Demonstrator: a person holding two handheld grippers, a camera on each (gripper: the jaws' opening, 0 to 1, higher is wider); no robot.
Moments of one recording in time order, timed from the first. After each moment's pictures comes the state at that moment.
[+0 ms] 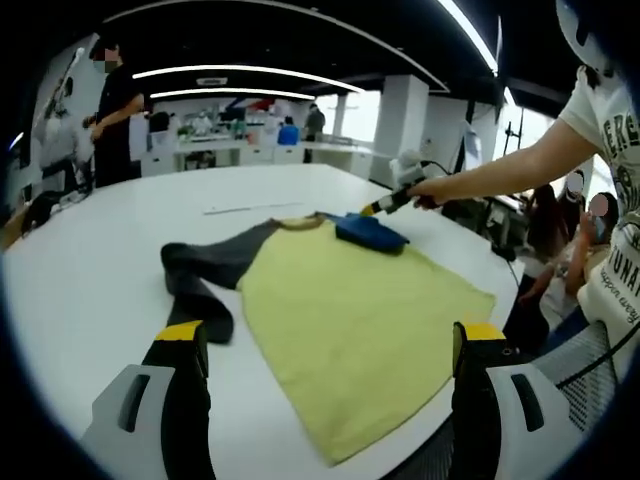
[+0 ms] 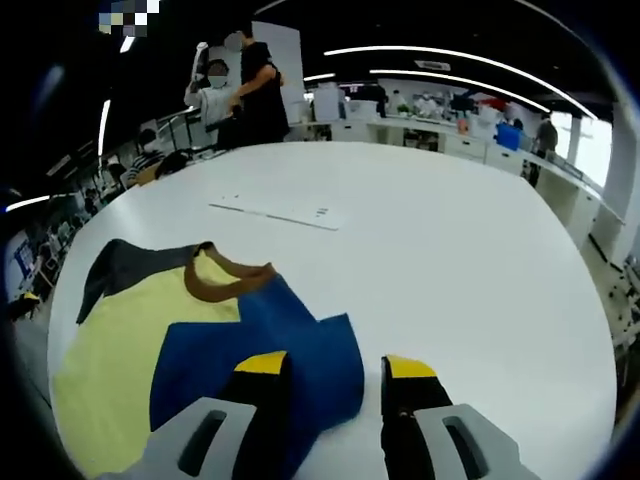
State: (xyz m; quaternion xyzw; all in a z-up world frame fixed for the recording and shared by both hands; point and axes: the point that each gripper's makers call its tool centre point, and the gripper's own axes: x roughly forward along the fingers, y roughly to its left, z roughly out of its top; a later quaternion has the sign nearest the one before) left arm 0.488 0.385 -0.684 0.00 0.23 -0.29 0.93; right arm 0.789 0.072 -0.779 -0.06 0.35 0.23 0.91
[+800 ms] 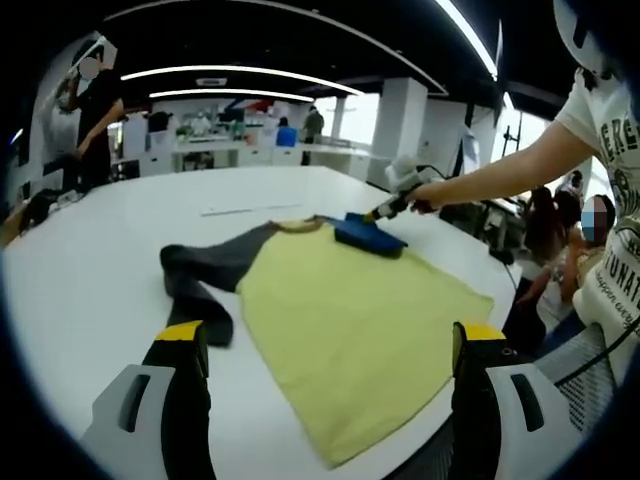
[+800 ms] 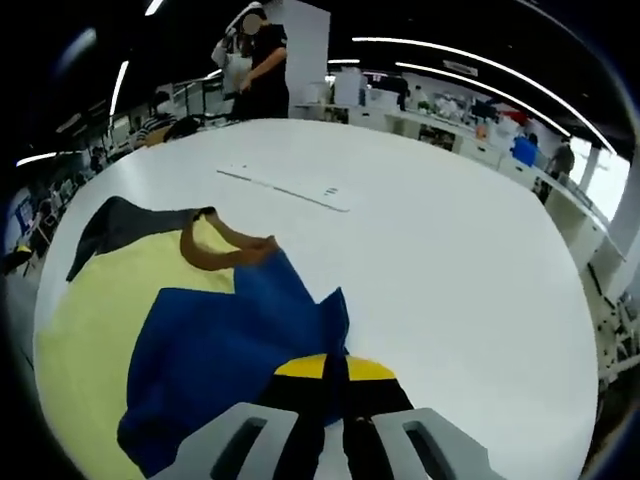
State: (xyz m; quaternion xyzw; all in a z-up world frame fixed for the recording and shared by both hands) left arm 0.488 0.387 -0.680 -0.01 0.22 -0.30 0.93; right arm 0.786 0.070 -0.778 -0.13 0.36 0.25 0.89
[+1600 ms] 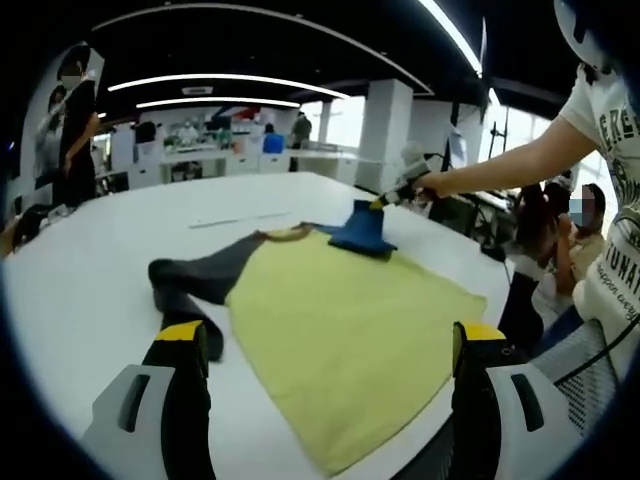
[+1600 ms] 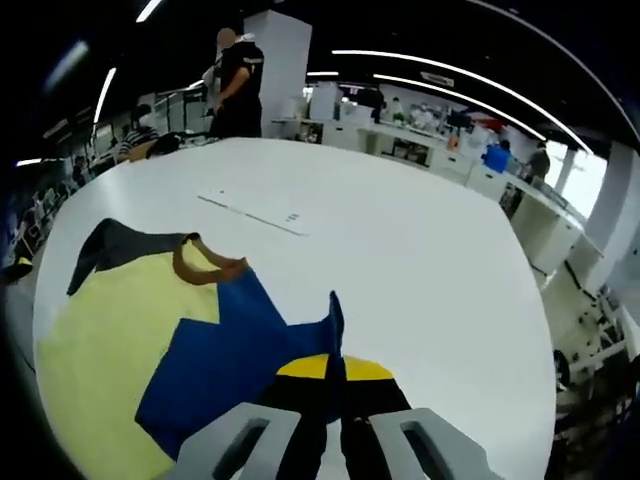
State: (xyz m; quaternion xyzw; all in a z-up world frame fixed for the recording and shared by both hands) left arm 0.489 0.375 -0.674 0.00 0.20 -0.32 0.92; right arm 0.766 0.008 -0.727 -0.12 0.34 0.18 0.92
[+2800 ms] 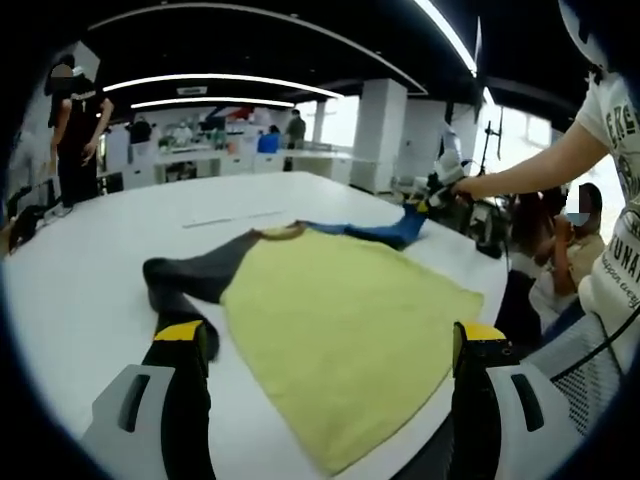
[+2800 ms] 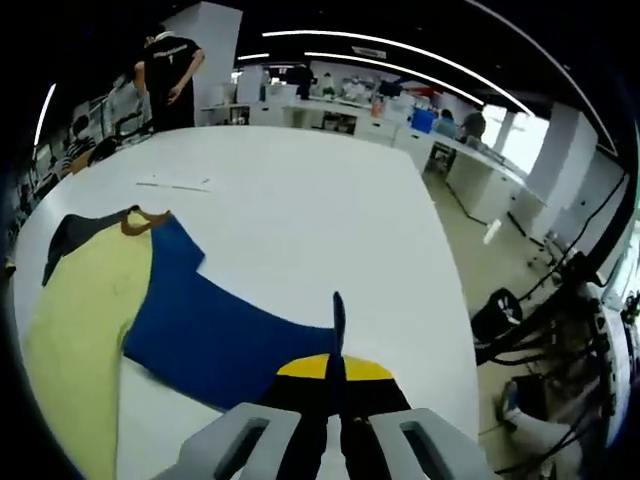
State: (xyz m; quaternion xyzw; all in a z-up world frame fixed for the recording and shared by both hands) left arm 0.490 0.382 -0.680 0.00 0.20 -0.34 0.92; right arm 0.663 -0.111 -0.720 -0.10 0.38 0.04 0.92
